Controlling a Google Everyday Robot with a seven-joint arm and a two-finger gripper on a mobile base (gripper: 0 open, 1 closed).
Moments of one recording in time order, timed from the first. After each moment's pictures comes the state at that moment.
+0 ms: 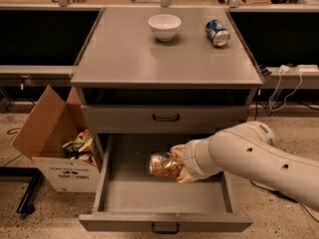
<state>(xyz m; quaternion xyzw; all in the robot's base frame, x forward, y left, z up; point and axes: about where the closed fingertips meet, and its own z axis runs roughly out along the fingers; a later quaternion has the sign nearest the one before) 0.469 -0.074 0.660 -0.74 0.62 -0.02 0.27</state>
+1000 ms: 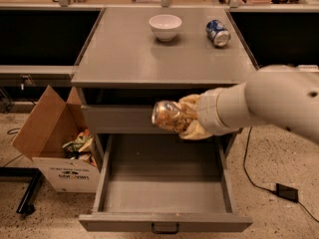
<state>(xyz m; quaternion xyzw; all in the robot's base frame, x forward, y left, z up) 0.505 -0.084 0.816 -0.69 0.63 -0.03 0.37</state>
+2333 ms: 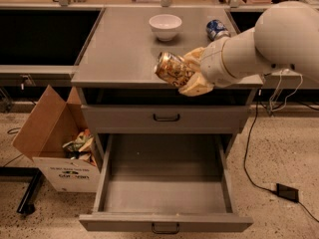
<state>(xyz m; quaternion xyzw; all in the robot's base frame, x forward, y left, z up) 0.581 -0.093 0.899 -0.64 0.65 -0.02 0.41</state>
